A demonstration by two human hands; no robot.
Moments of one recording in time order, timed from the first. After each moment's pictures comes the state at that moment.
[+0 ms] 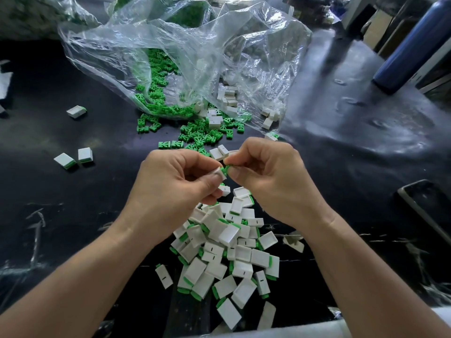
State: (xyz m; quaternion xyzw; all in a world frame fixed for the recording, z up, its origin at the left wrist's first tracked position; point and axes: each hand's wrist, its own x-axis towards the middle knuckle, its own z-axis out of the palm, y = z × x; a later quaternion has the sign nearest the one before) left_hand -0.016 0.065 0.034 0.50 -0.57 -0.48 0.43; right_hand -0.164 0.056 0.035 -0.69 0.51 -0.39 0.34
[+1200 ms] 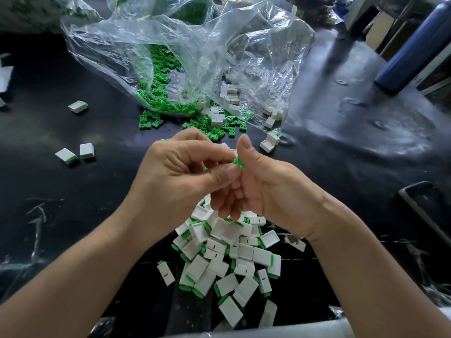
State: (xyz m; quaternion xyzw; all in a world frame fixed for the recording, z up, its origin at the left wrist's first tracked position) left_hand -0.011 0.065 0.036 0.36 -0.62 -0.48 0.50; right_hand -0.162 0.061 0.042 -0.55 0.39 -0.24 0.70
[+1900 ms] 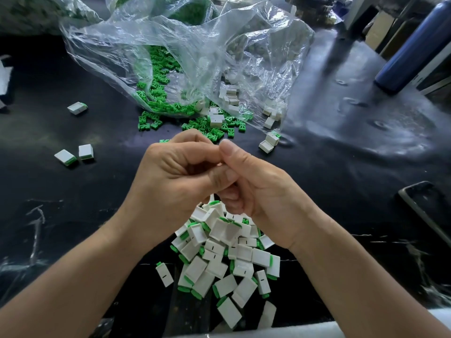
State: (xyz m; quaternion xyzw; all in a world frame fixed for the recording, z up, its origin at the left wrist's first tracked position) left_hand -0.013 0.065 0.033 0.32 -0.60 -0.52 0.52; right_hand -0.149 0.067 0.037 -0.53 0.39 -0.32 0.68
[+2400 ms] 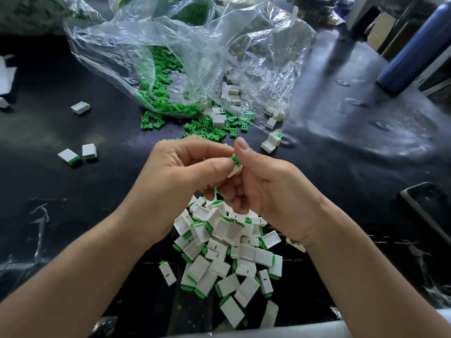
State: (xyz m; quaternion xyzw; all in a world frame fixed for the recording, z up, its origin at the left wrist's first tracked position) left_hand -0.010 0.064 0.037 0.38 -0.56 -0.57 0.47; right_hand -0.156 0.061 0.038 -0.52 0.39 -0.27 0.71
